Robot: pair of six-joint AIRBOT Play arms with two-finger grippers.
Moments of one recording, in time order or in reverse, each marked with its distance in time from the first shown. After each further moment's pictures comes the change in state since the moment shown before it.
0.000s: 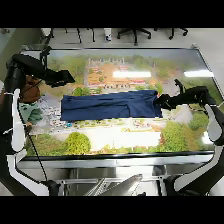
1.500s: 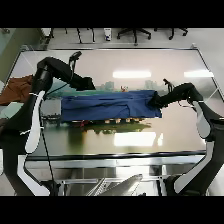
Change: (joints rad) left arm -0.230 -0.048 -0.001 -0.002 -0.023 0.000; right arm 0.140 -0.091 0.069 -0.131 0.069 0.084
